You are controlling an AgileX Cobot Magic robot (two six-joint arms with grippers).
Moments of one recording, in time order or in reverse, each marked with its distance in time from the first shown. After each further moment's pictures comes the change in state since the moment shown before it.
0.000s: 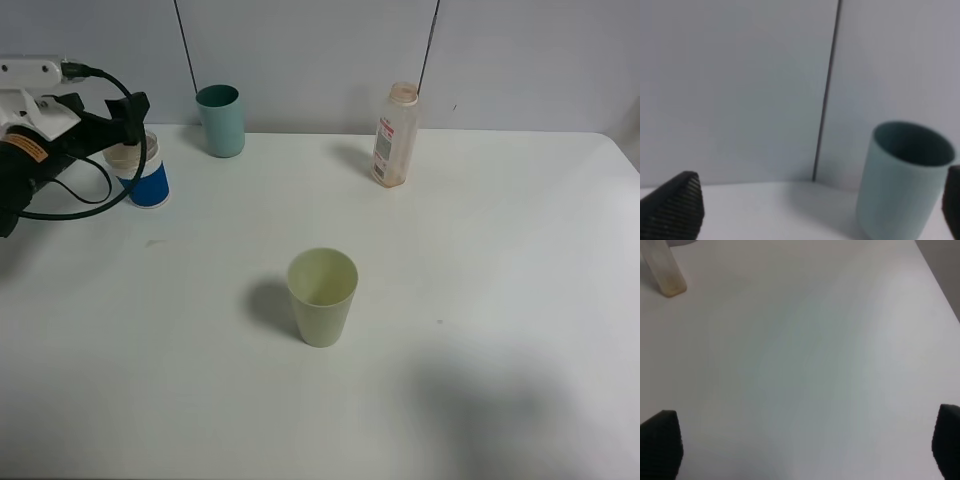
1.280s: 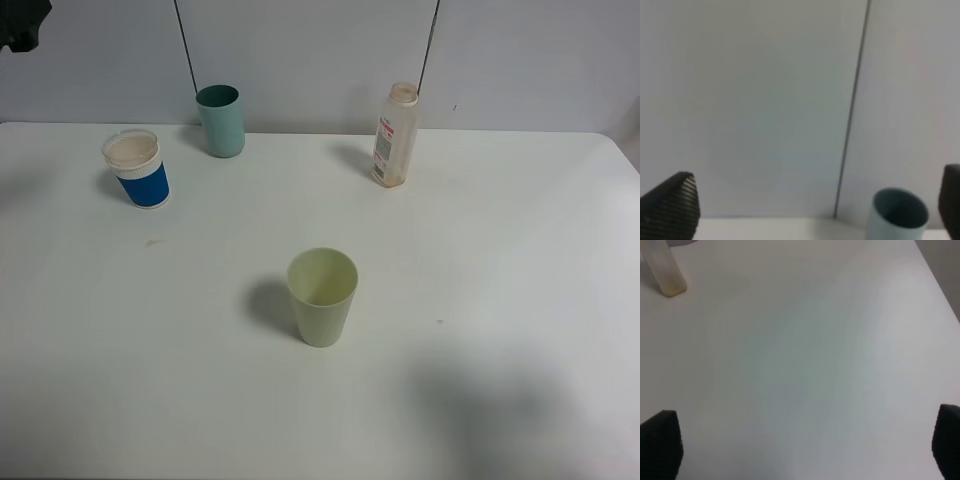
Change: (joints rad) left arm 0.000 -0.718 0.066 -0.008 0.643 -0.088; right arm 0.000 0.000 0.000 0.000 0.000 0.000
